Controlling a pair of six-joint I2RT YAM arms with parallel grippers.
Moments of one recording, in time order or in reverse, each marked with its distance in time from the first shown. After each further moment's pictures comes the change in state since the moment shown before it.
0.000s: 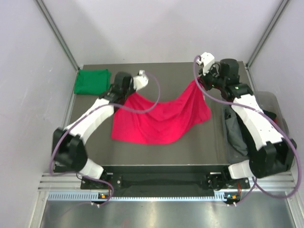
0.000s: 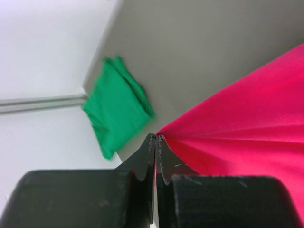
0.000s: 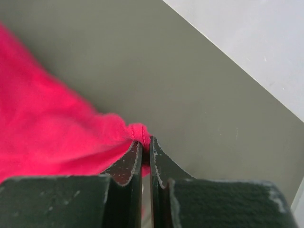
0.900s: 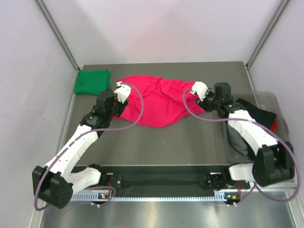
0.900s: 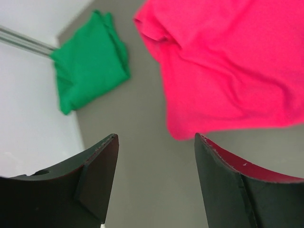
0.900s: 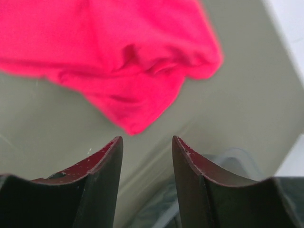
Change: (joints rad) left arm 0.058 -0.293 -0.220 0.055 -0.012 -0.317; right arm 0.003 -0.066 -0.386 0.163 0.129 -0.271
